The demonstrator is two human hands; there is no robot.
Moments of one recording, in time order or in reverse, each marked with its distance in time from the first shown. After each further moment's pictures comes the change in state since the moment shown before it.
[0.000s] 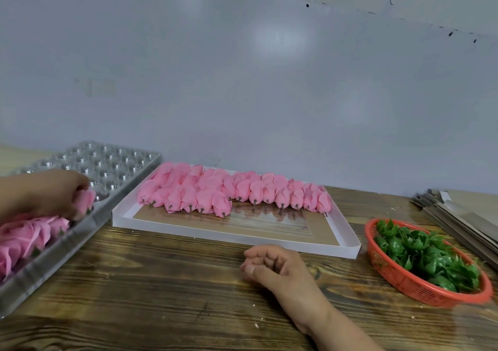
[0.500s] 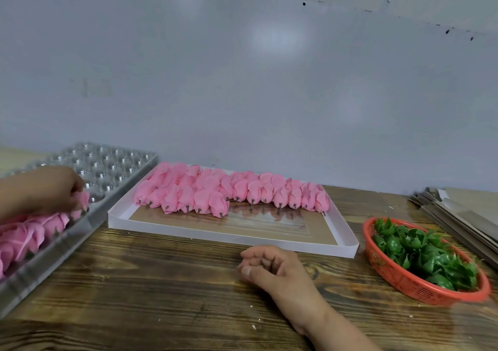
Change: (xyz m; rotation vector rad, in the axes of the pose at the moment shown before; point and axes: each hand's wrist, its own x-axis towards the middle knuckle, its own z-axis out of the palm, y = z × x) left_hand 0.004 0.004 -0.001 0.045 0.109 -0.050; right_hand 0.000 -0.001 0.000 -0.031 -0.004 0.007
